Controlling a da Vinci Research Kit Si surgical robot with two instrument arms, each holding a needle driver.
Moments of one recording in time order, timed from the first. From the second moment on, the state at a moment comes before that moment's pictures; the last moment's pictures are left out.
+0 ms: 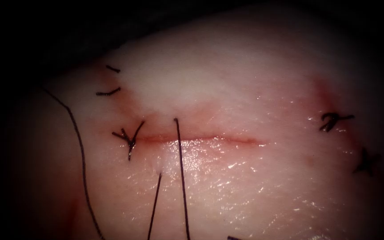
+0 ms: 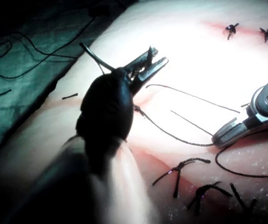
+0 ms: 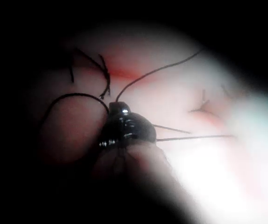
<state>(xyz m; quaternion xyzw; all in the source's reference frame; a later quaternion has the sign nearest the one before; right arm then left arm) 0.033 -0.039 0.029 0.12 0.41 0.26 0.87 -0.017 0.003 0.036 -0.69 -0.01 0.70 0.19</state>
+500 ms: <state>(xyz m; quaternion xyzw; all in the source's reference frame) 0.033 -0.037 0.026 0.06 0.52 0.17 0.84 -0.014 0.004 0.036 -0.66 -0.01 0.73 0.20</state>
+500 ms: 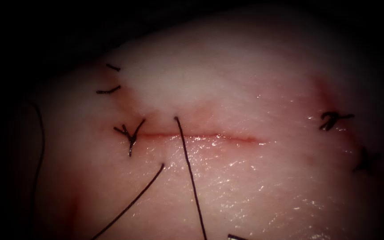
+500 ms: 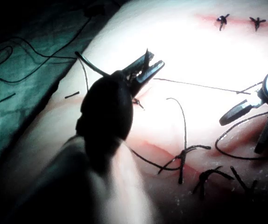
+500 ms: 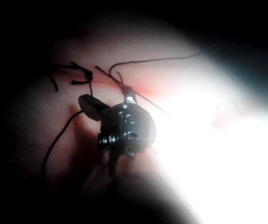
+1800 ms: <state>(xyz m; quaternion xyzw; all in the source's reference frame) 0.031 -0.031 0.036 0.03 0.42 0.08 0.90 -0.014 0.004 0.037 -0.65 0.02 0.72 0.22</state>
